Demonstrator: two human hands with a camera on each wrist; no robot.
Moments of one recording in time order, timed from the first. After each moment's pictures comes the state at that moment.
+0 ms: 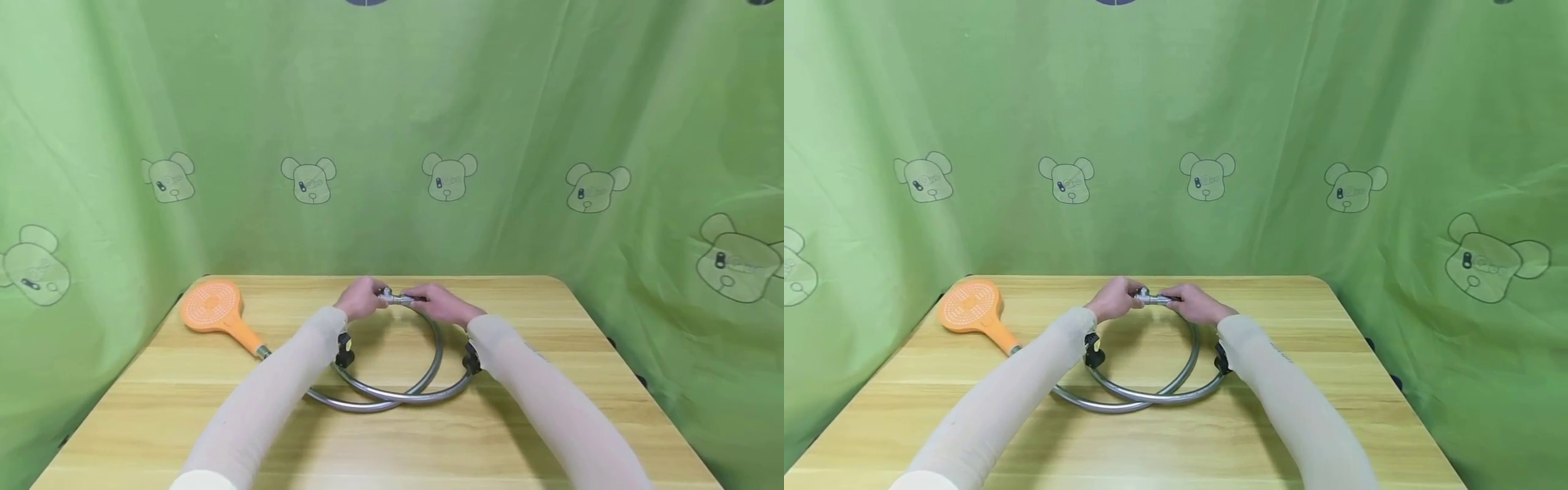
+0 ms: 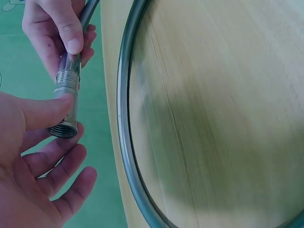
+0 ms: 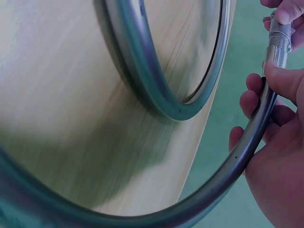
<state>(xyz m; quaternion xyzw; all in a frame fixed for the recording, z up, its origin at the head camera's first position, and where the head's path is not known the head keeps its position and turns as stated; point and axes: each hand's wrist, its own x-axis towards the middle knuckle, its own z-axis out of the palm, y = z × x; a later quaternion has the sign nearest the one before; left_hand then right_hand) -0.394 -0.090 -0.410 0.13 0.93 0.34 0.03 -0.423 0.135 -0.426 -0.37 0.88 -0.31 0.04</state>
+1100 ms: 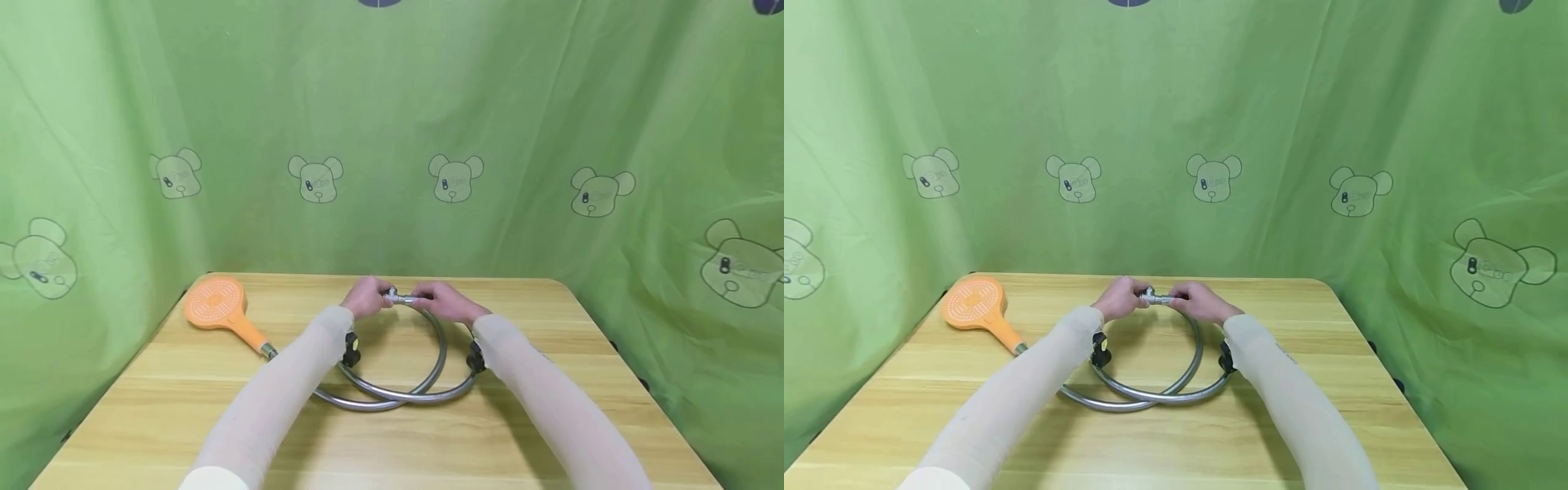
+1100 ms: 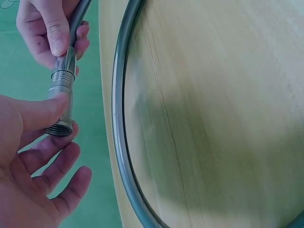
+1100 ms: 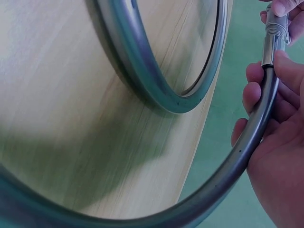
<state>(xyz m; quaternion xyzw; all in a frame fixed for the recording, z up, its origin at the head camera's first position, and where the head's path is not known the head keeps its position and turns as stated) -0.402 -0.091 -0.416 0.16 0.93 0.34 0.01 -0.431 0.135 -0.428 -0.31 0.88 -0.35 0.08</state>
